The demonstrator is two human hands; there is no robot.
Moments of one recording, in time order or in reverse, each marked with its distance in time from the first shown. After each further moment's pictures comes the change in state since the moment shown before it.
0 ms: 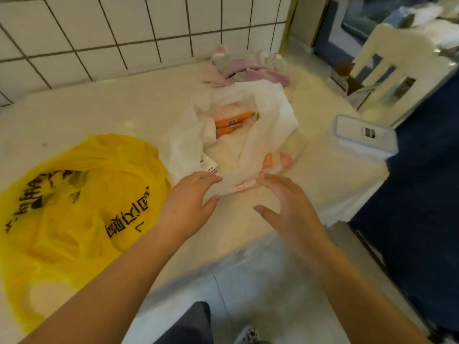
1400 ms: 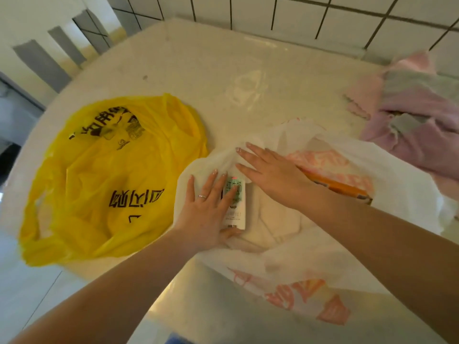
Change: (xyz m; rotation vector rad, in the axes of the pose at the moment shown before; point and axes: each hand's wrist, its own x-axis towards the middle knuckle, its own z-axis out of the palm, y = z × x) left_hand 0.128 -0.056 0.082 0.532 -0.360 -0.706; right_hand 0.359 0.042 0.136 -0.482 -0.488 -1.403
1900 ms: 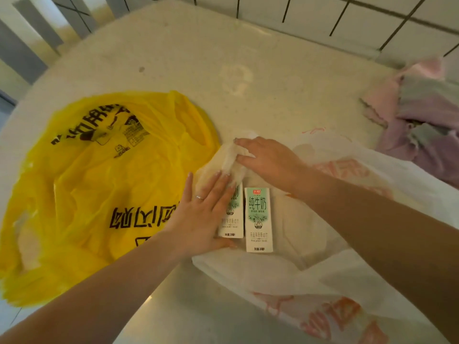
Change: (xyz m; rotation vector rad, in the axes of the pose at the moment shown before) left_hand 0.017 -0.076 0.022 -0.121 0.088 0.195; right_hand 0.095 0.001 -0.013 0.229 -0.166 0.196
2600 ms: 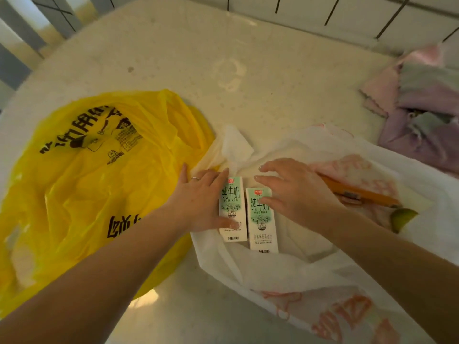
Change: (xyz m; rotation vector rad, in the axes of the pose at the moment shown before) left_hand 0.035 -0.027 -0.017 -0.152 -0.165 -0.093; right_hand -0.070 -0.013 0.008 0.083 0.136 0.078
